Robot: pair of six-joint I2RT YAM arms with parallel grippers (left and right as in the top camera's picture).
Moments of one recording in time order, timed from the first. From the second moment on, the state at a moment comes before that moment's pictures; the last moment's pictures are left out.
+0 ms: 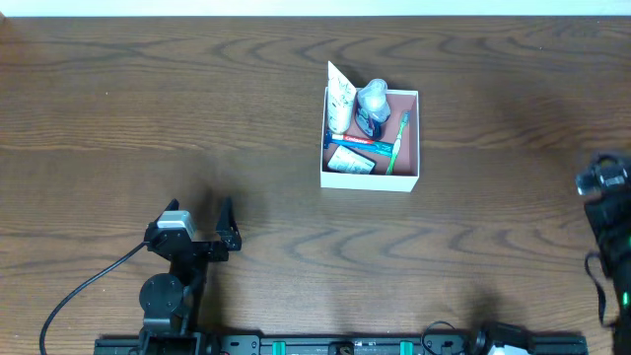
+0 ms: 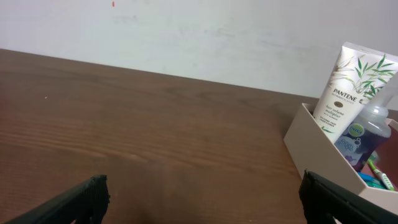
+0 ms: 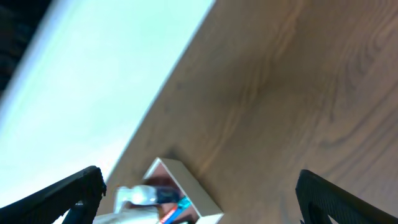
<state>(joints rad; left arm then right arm) -0.05 0.01 0.03 -0.13 0.02 -0.20 -0.22 0.82 1.48 -1.22 0.13 0.90</state>
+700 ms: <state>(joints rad) -0.05 0.01 0.03 -0.13 0.02 -0.20 -0.16 0.57 1.24 -1.26 0.19 0.90</state>
